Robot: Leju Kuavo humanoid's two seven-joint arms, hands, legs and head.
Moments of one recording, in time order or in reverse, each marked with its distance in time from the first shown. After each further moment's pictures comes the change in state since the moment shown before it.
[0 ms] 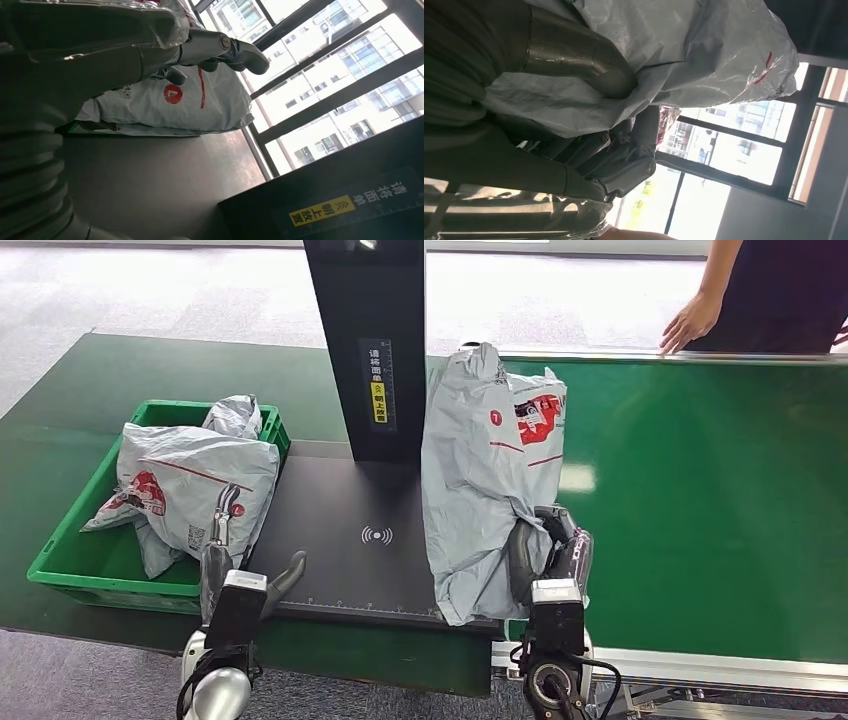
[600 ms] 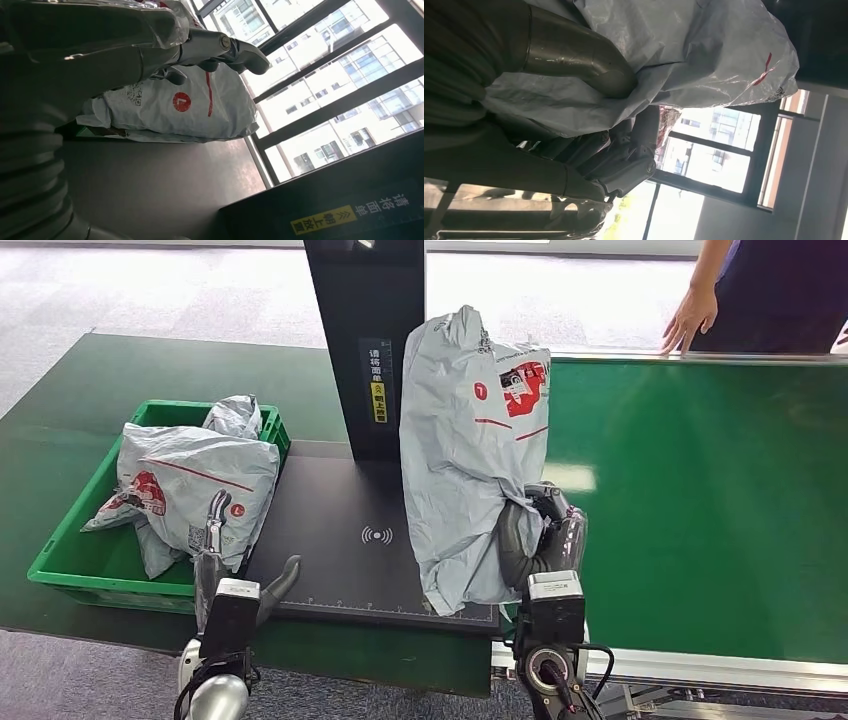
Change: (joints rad) left arm 0.021 0.003 0.002 -0.006 0.025 0.033 -0.023; right arm -0.074 -0.033 0.087 -0.024 -0.055 -0.009 0.003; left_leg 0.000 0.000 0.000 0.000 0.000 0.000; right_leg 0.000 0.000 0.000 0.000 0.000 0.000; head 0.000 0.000
